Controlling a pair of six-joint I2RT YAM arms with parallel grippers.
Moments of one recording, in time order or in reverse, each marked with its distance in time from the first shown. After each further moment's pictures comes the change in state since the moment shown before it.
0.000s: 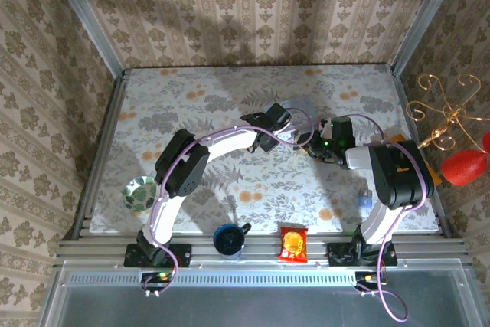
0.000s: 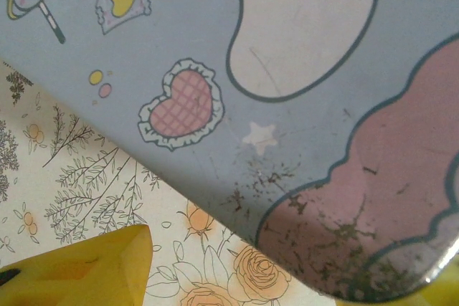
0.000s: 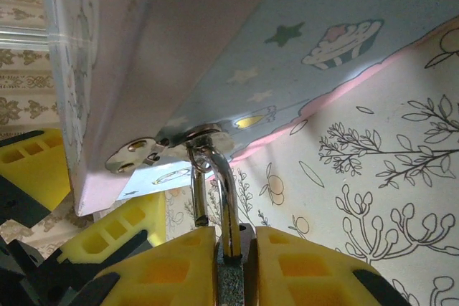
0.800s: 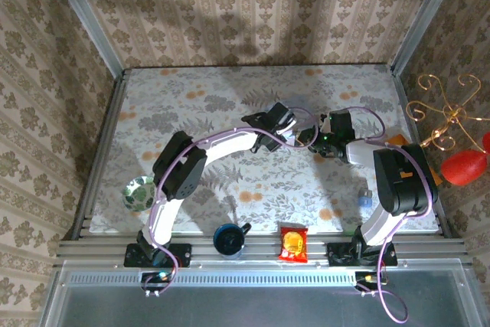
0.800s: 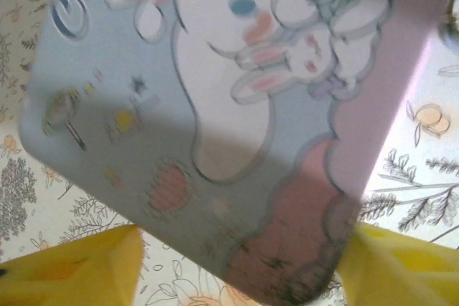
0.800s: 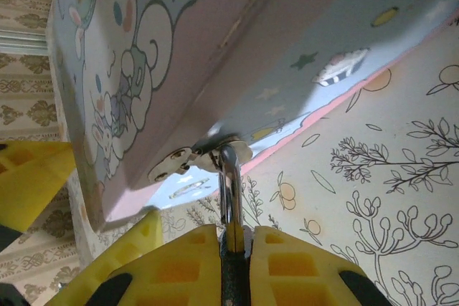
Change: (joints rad) left arm -0.025 -0.028 -0.003 0.045 0.010 0.040; right arm 0.015 -0.059 0.091 -0.208 0.072 -0.056
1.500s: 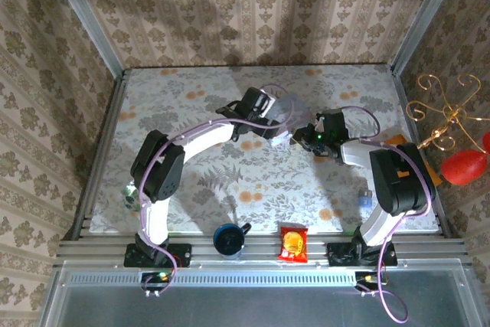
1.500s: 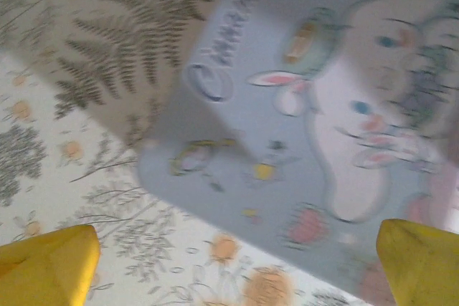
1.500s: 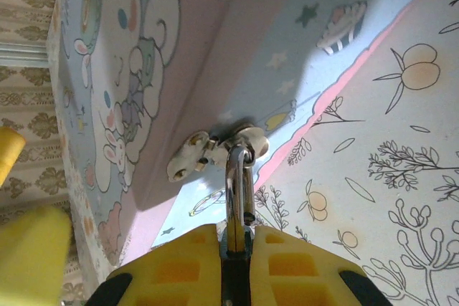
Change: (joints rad) left arm 0.113 -0.155 -0.135 0.151 0.214 -0.197; right arm 0.059 0.003 0.013 0.026 0.069 0.066
